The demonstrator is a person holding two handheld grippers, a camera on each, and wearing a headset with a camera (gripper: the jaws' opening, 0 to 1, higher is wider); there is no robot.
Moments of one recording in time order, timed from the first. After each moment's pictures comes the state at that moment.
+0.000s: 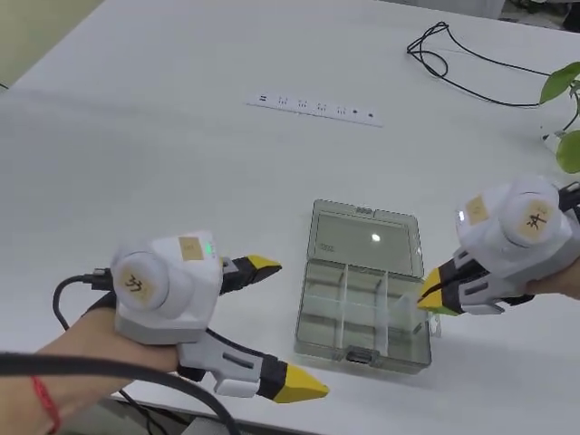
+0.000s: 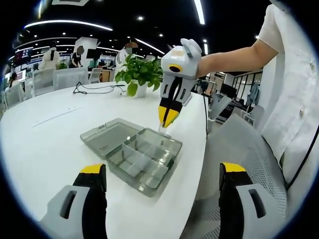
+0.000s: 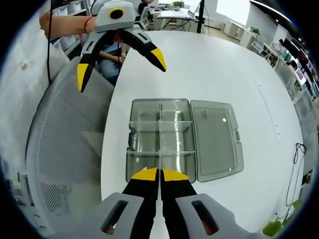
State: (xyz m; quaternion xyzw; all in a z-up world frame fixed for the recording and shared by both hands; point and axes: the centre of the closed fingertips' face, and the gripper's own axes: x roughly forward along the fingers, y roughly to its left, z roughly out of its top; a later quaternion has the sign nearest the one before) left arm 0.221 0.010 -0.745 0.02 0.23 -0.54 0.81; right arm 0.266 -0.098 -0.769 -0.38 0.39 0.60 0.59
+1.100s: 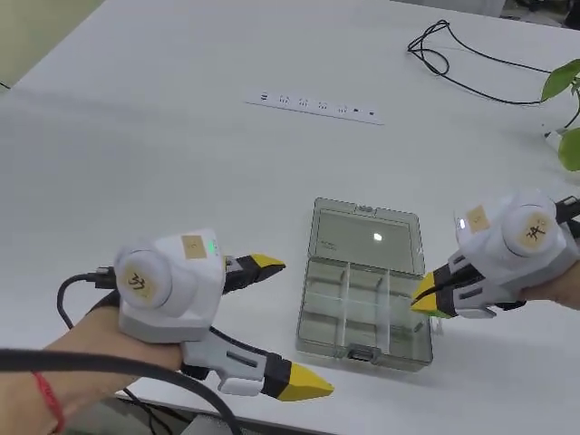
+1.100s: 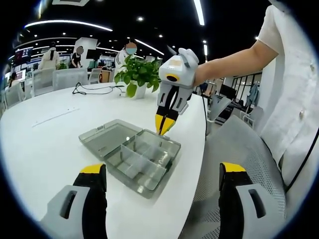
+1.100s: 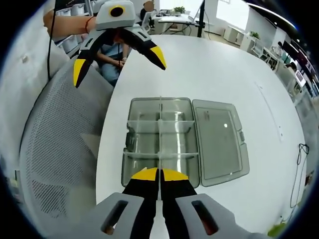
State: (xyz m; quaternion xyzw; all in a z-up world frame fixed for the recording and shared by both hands) left arm 0.221 0.007 -0.743 0.01 0.23 -0.54 0.81; right arm 0.266 -0.096 -0.787 -0.36 0.37 0.62 0.60
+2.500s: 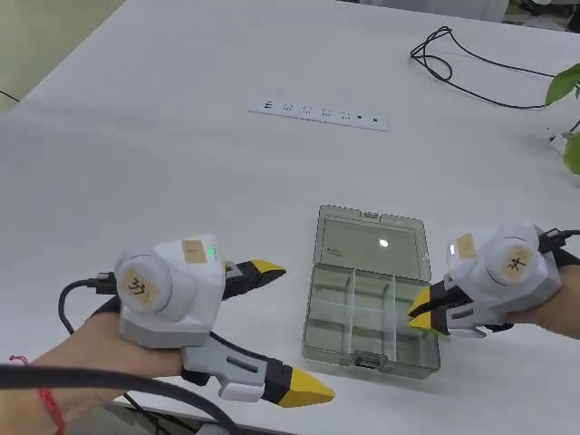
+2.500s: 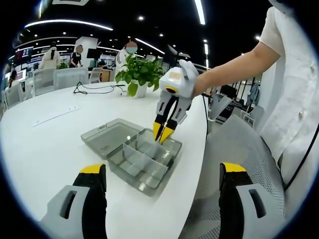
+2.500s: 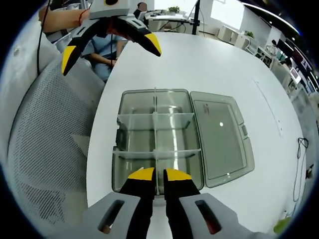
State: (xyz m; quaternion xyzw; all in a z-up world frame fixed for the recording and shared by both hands) left arm 0.220 0.012 -0.741 0.02 0.23 -0.54 0.81; right arm 0.278 -0.098 -0.811 -0.35 0.36 0.60 0.62
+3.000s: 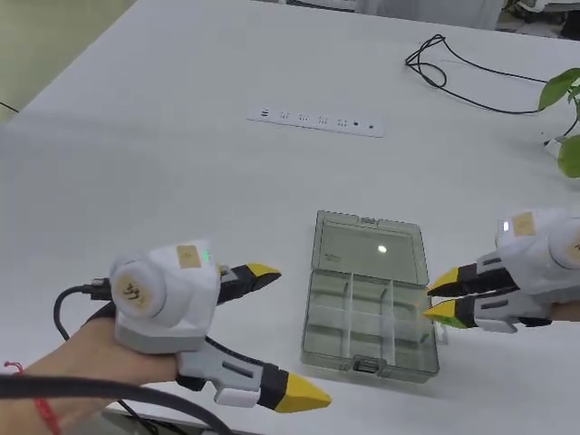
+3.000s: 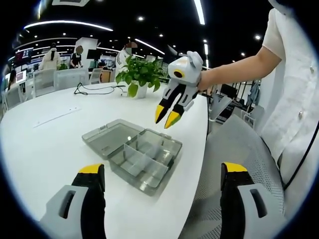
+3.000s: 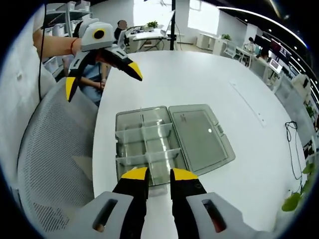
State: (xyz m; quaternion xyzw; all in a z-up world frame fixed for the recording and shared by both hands) left arm 0.221 0.014 -0.739 0.02 0.23 -0.54 0.81; right arm 0.283 -0.114 -0.765 -0.28 0.34 0.56 0.70
